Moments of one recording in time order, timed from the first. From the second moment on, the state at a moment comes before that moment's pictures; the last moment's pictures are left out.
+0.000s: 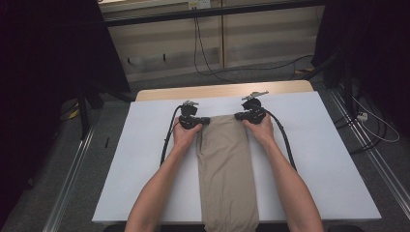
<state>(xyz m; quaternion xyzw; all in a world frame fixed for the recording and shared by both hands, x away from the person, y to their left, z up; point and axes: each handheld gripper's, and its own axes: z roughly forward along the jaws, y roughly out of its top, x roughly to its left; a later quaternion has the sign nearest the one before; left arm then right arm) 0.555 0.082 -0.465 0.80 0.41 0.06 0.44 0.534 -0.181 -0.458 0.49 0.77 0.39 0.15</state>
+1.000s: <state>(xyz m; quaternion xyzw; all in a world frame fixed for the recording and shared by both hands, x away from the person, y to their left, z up) 0.568 0.088 -0.360 0.74 0.37 0.14 0.54 0.545 -0.197 -0.350 0.48 0.69 0.50 0.22</state>
